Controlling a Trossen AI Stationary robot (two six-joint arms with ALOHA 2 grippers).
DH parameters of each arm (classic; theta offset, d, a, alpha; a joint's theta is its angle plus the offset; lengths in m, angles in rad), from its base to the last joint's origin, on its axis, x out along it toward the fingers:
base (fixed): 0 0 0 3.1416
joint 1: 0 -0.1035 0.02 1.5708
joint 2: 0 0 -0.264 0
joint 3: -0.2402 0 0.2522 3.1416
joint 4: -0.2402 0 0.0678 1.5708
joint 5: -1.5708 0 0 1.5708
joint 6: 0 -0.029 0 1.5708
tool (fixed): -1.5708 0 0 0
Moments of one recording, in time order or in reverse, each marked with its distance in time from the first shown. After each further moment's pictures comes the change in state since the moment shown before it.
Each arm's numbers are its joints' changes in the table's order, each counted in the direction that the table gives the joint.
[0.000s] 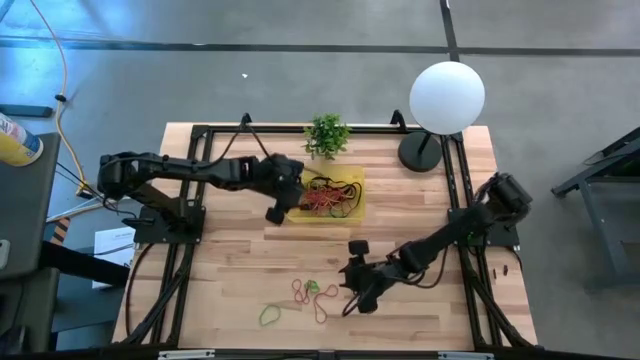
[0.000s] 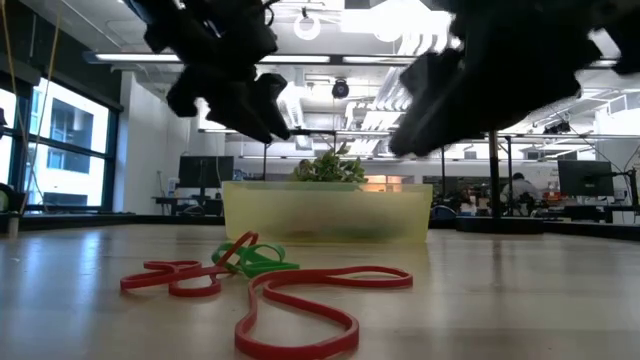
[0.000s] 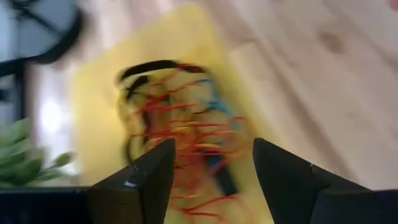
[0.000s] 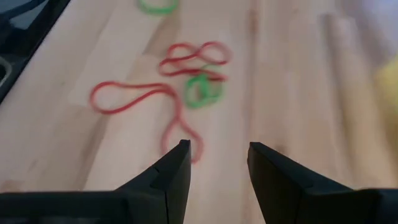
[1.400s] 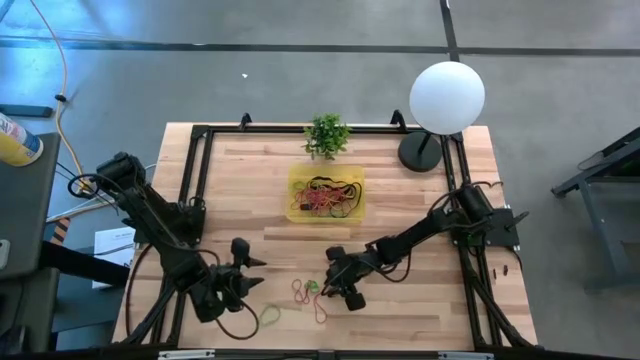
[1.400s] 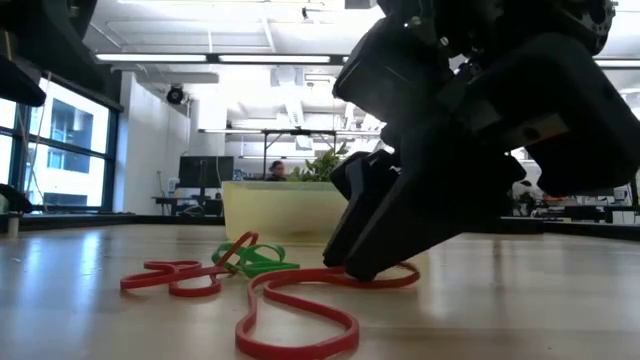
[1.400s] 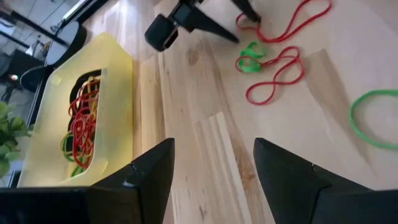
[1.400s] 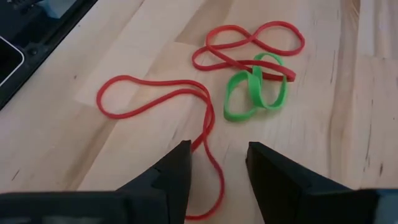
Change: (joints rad) left arm 1.104 -0.005 0.130 -0.167 -0.976 0.922; right arm 0.155 0.273 0.000 0.363 -0.446 0.100
